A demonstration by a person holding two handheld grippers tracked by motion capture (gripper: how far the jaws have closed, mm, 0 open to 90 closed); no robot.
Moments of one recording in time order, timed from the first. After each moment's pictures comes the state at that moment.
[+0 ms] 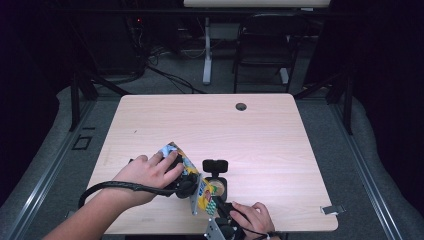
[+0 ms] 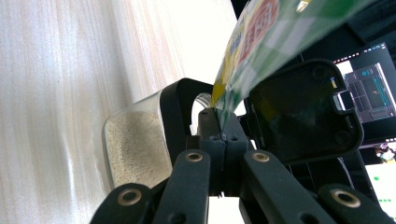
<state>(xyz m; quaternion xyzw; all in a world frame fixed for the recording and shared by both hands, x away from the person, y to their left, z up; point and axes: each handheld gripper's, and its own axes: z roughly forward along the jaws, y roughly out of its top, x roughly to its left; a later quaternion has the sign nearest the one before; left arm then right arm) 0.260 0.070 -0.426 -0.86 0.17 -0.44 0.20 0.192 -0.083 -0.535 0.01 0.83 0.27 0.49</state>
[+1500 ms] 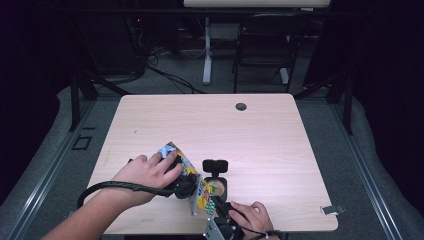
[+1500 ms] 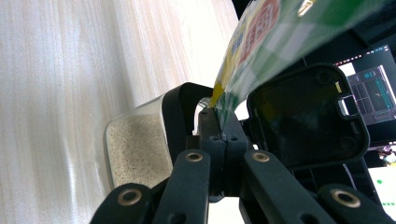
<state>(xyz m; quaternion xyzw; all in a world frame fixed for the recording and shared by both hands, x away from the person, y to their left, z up) 0.259 0.070 -0.425 -0.85 0.18 -0.44 0.22 0.194 -0.080 -0.537 0.01 0.83 0.27 0.48</state>
